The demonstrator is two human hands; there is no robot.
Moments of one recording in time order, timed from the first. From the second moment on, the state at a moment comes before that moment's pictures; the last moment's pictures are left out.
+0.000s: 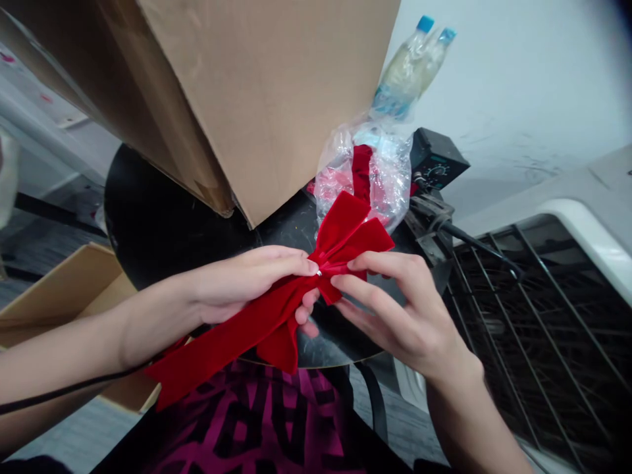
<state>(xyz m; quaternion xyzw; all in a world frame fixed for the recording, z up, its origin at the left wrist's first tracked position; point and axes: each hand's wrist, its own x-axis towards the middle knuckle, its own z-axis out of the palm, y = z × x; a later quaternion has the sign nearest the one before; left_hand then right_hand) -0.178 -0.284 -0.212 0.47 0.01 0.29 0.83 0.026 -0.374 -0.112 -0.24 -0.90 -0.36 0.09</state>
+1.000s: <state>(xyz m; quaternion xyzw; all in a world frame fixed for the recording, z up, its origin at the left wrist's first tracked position) -0.186 -0.294 -0.216 0.57 0.13 0.34 0.74 0.023 -0.357 -0.123 -0.19 -0.93 -0.30 0.05</state>
